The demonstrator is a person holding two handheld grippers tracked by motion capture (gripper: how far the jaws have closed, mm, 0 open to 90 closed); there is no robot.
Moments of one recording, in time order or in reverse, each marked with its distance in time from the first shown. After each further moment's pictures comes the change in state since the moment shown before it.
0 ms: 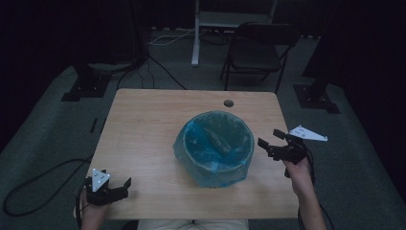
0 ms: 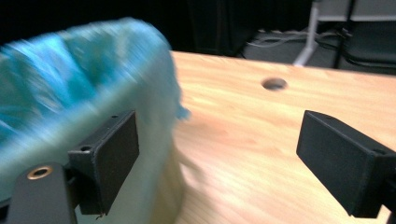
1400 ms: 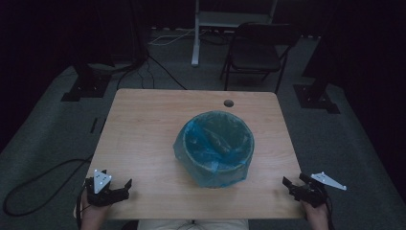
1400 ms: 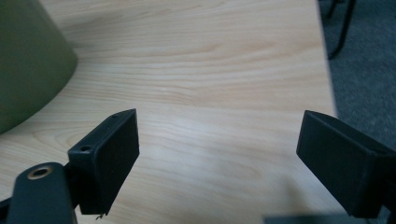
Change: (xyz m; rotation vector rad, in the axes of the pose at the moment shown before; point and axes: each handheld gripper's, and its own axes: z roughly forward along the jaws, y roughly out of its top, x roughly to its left) left arm -0.004 -0.001 -0.001 0.001 0.011 0.052; right arm -0.049 -0.153 -0.068 0.109 -0.270 0.183
